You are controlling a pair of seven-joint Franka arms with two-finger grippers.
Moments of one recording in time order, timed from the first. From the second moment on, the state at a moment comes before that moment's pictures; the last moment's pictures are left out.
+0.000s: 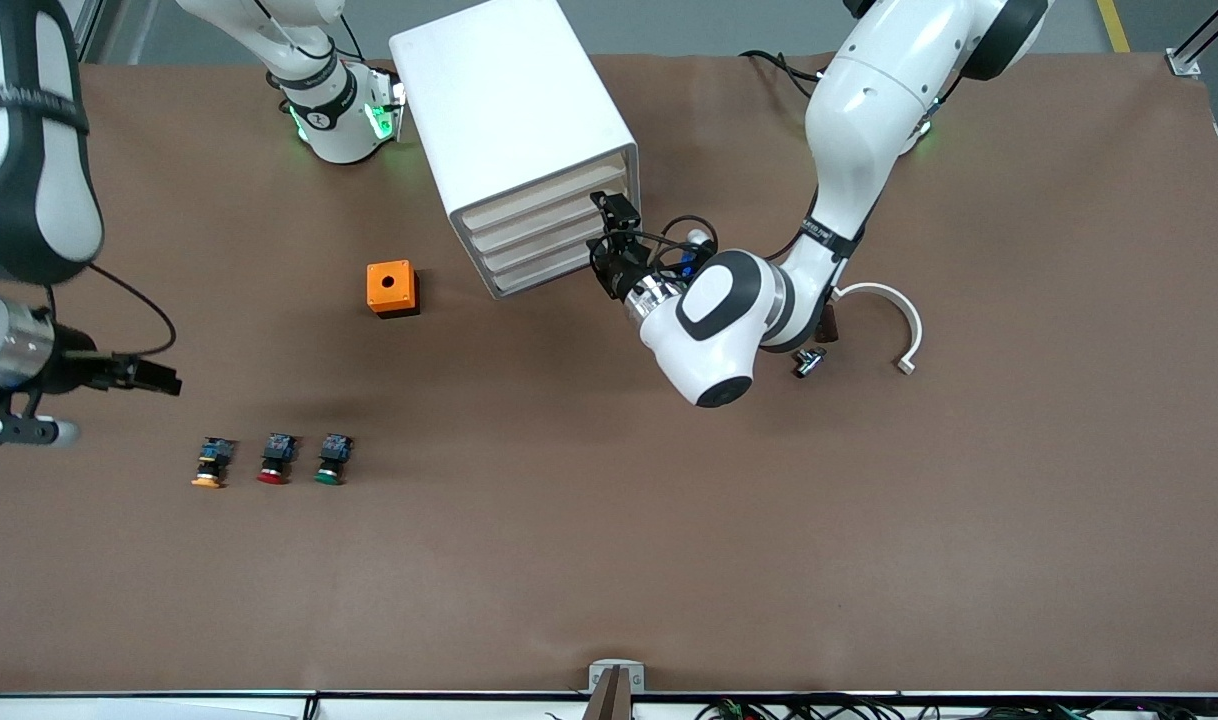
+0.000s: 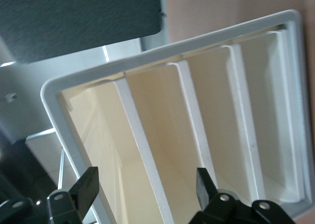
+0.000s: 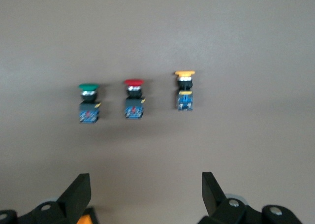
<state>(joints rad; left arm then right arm) -0.56 0.81 -0.10 -1.36 -1.05 1.38 -2.22 -0.12 0.32 0.00 -1.66 0.00 1.91 -0.01</state>
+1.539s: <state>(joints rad) -0.66 0.89 -0.14 -1.35 -1.13 1.35 -2.32 -0.19 0.65 0.00 -1.85 0.00 2.55 -0.11</state>
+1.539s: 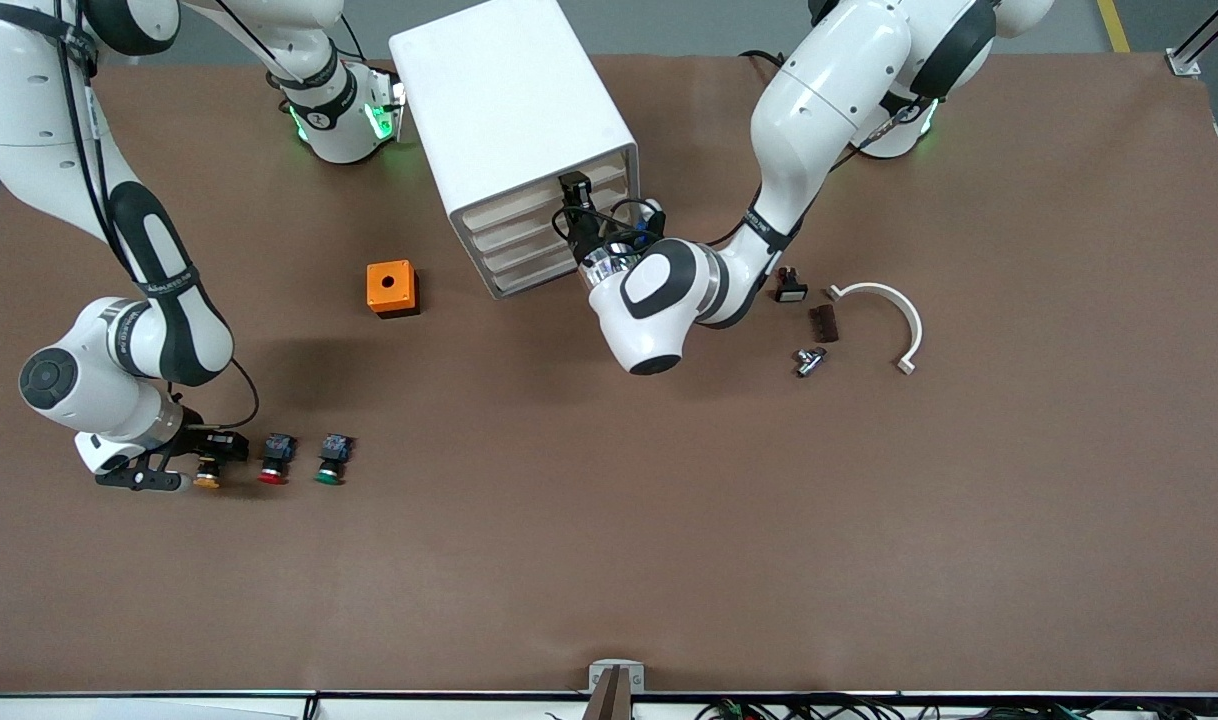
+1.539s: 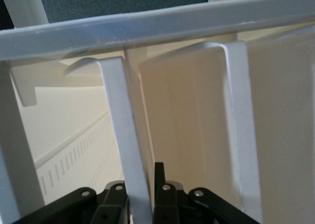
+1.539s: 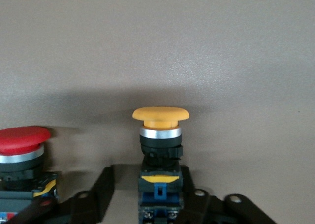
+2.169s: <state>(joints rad) -0.62 0.89 -0.13 -1.35 -1.15 1.35 -2.32 -0.19 0.61 0.02 -1.71 0.01 2.24 -0.04</state>
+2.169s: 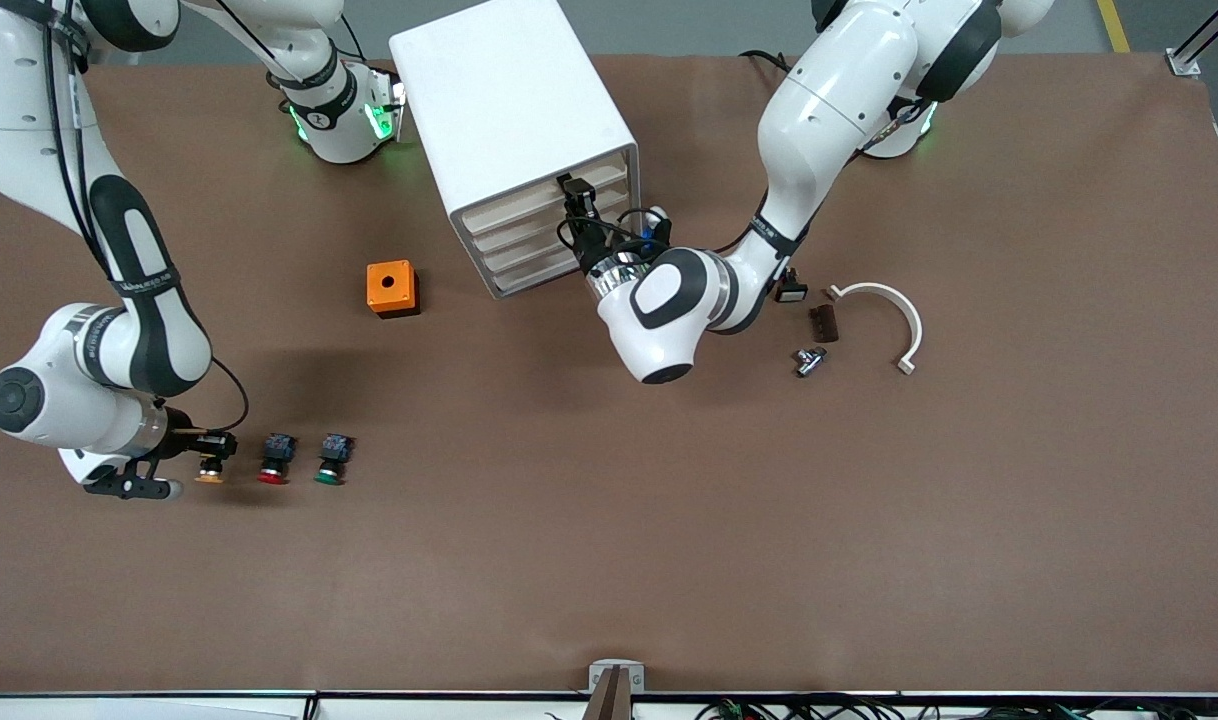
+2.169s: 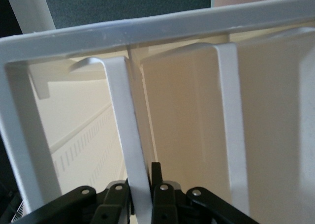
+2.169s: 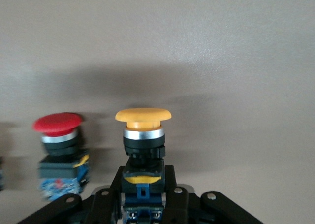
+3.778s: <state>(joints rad) -0.36 0.90 -0.13 -1.35 -1.17 1.35 -2.32 0.69 0.18 0.08 -1.78 0.13 1.95 1.77</state>
